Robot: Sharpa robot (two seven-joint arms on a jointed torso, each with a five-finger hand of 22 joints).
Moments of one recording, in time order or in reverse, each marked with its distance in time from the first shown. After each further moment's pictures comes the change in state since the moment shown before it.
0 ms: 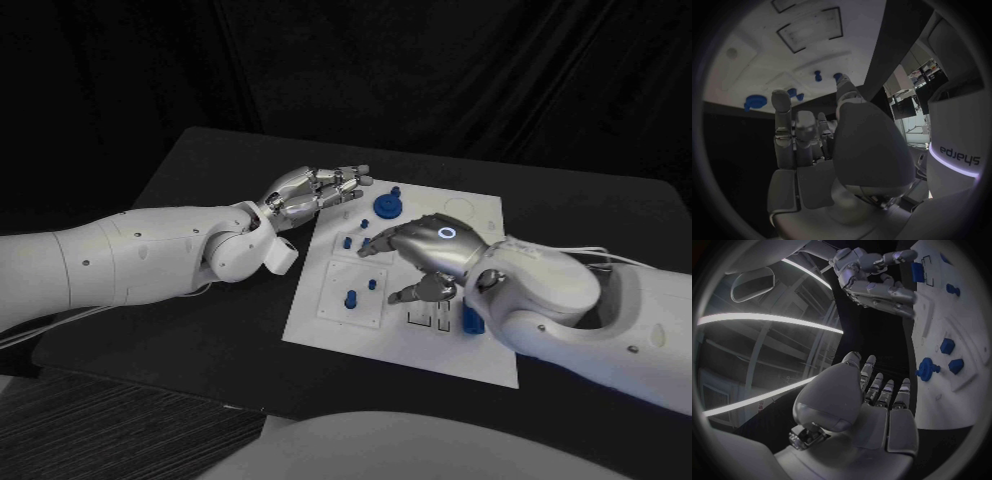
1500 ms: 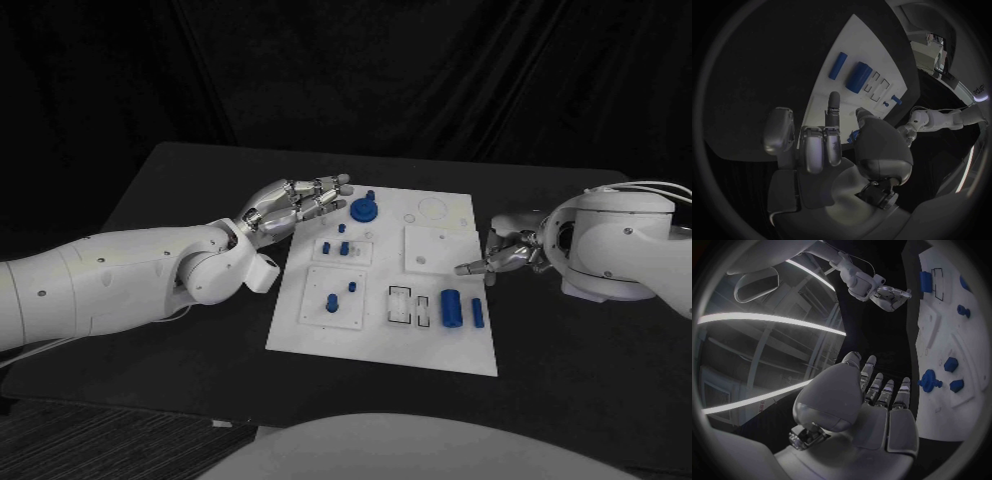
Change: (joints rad) left arm -0.023 -0.037 0.000 0.077 0.000 -0.026 0.017; left_hand 0.000 0.000 0.000 0.000 0.003 -0.007 0.007 0.000 0.000 0.000 0.000 0.000 0.000 0.000 0.000 0.000 0.000 0.000 0.016 -0.002 0.005 0.016; right arm 0.112 -0.185 0.000 -0.096 0.530 0.487 -0.417; right_hand -0.619 0.188 0.026 -0.015 0.138 0.594 -0.031 0.163 0.169 0.784 -0.170 1.409 1.234 0.081 -0.115 0.389 0.323 -0.024 0.175 -0.104 0.571 0.000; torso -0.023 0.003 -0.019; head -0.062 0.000
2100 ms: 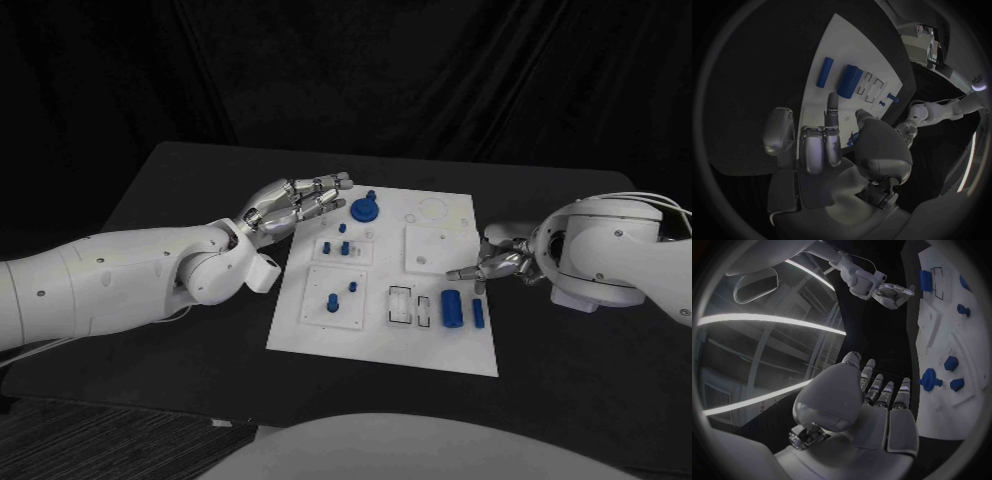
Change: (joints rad) left arm 0.000 -0.006 0.000 0.011 0.000 -0.021 0.002; left_hand -0.001 -0.001 0.000 0.000 0.000 -0.102 -0.030 0.000 0.000 -0.016 -0.016 0.000 0.000 -0.032 -0.032 -0.001 0.000 0.000 -0.011 -0.011 0.000 -0.012; right arm -0.025 0.022 0.000 -0.008 0.106 -0.025 -0.019; right_hand -0.017 0.017 0.000 0.000 -0.017 -0.044 0.026 -0.049 0.000 0.006 0.006 0.000 0.000 0.004 0.005 0.000 0.000 0.000 0.003 0.004 0.019 0.000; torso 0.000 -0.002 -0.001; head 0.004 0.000
